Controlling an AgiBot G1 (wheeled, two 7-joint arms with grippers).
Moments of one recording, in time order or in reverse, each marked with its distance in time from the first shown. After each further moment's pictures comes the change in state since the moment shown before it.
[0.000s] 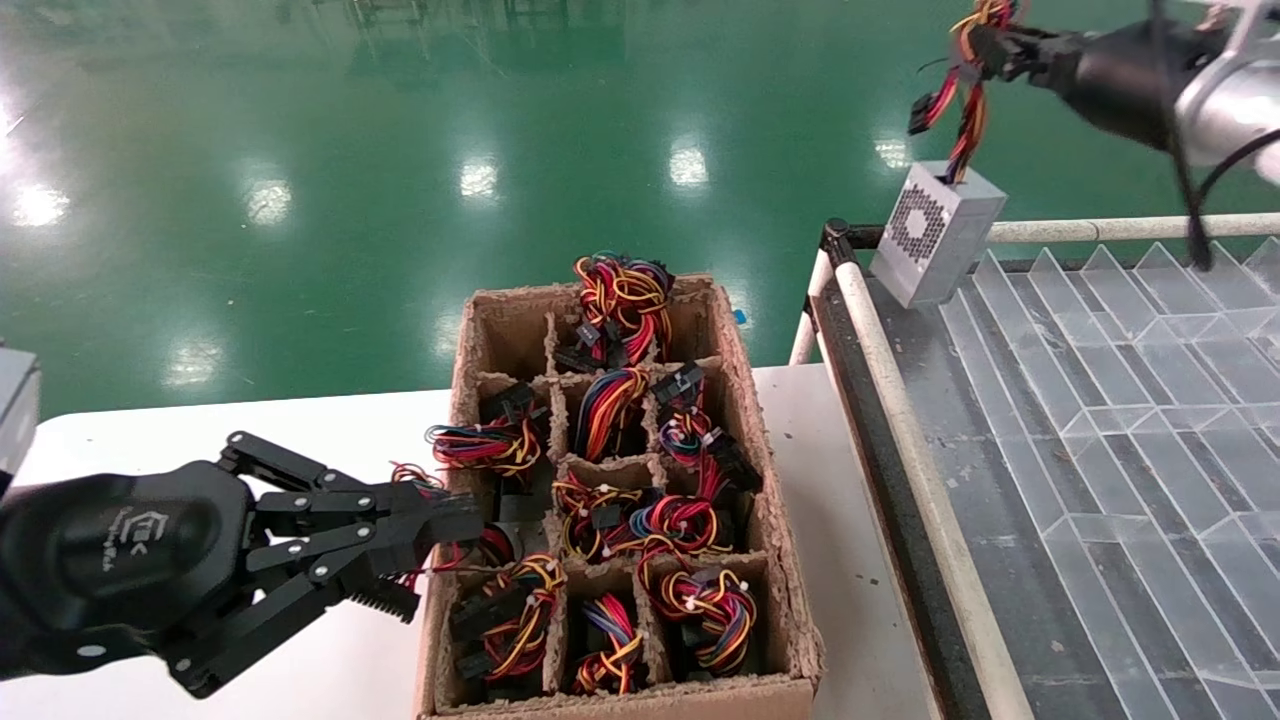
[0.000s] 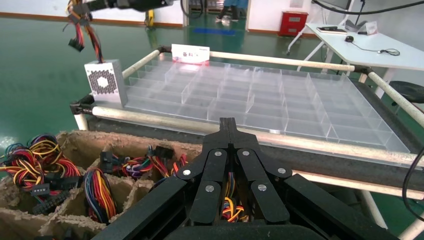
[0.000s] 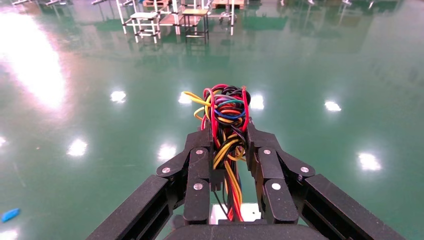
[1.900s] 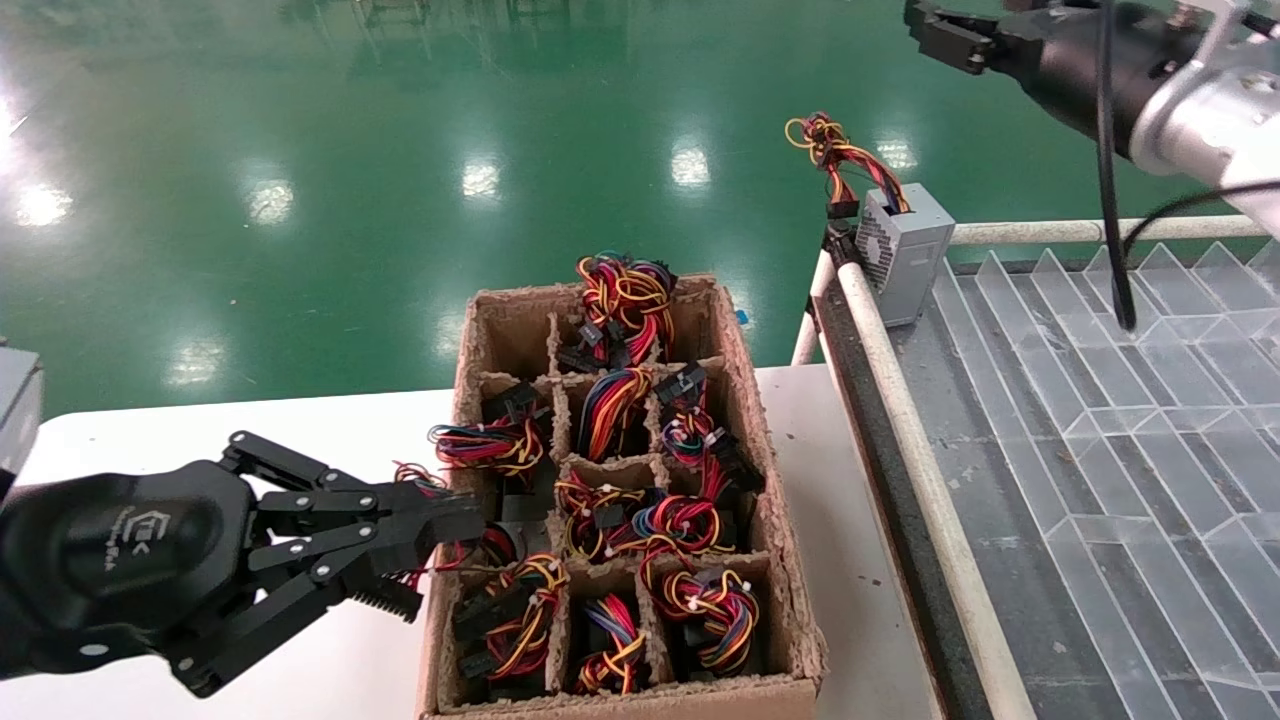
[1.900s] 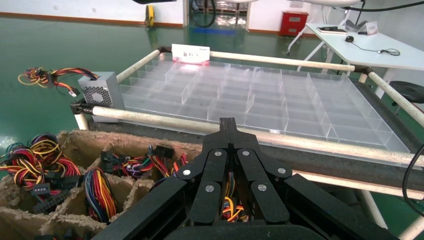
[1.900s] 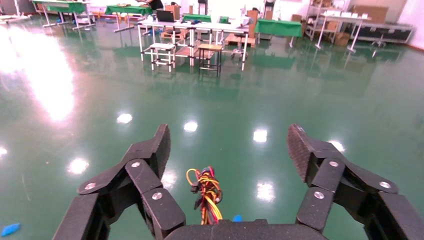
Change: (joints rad) left arm 0.000 0.000 0.000 0.000 0.000 0.000 0.000; right arm -0.095 0.190 -0.152 0.595 -0.134 0.299 0.331
